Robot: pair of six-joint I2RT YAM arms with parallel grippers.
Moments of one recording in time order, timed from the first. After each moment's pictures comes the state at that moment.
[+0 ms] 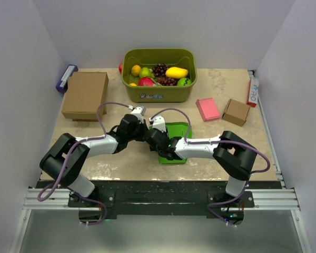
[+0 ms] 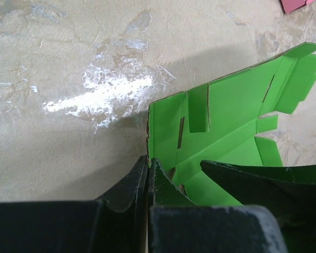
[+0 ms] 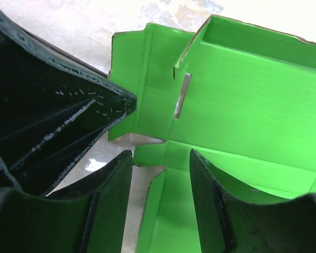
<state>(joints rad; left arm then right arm) -0.59 1.57 0.65 0.32 0.10 -0.52 1.05 1.79 1.00 -0.07 0.59 0.59</state>
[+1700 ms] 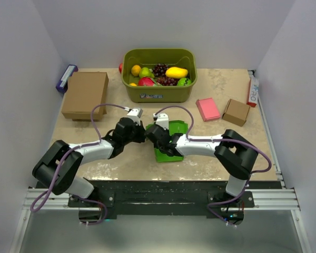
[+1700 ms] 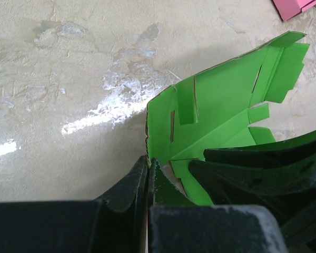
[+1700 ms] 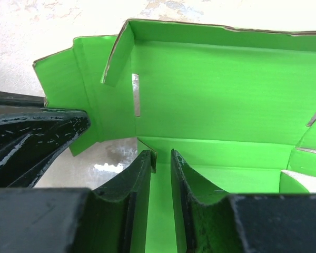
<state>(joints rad) -0.59 1.46 0.56 0.37 0.04 -0.46 1.01 1.79 1.04 -0.14 0.58 0.68</state>
